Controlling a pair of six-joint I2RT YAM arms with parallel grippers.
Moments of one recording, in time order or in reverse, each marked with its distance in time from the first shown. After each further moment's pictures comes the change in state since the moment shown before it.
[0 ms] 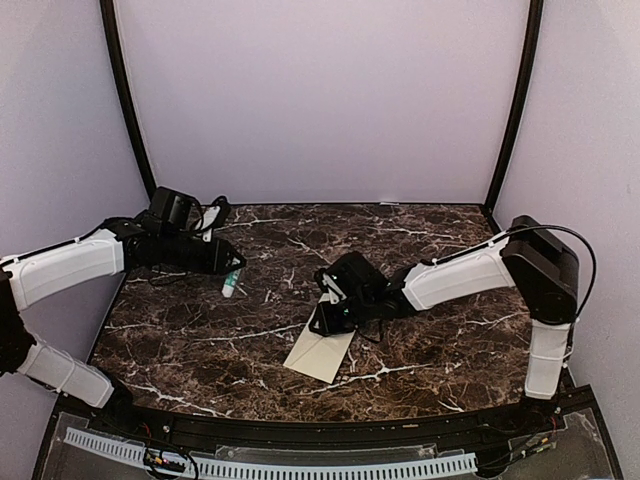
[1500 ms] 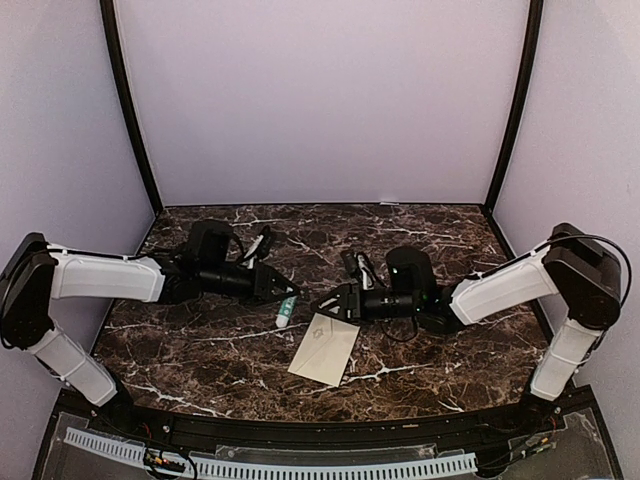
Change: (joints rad) left arm -0.211 0.186 -0.158 0.551 0.290 -0.394; right arm -0.088 -0.222 -0.387 0.655 -0.335 0.237
